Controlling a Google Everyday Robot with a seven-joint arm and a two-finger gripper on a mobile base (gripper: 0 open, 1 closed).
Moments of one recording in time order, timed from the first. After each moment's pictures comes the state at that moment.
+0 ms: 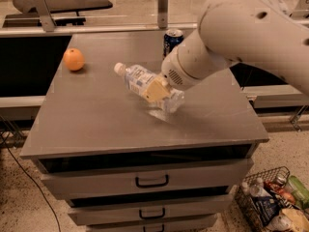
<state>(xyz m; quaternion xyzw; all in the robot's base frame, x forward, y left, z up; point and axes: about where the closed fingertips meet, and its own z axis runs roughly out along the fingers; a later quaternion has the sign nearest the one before) 0.551 -0.025 0.902 -0.44 0.83 0.09 0.33</state>
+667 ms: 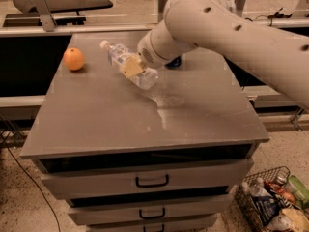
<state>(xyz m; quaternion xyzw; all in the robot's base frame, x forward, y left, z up) 0.650 0.028 0.905 -0.39 0.83 0.12 0.38</state>
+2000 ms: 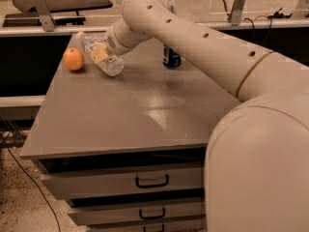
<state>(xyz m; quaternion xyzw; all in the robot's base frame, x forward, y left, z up) 0.757 0.139 0.881 -0.36 0.83 0.18 0.37</state>
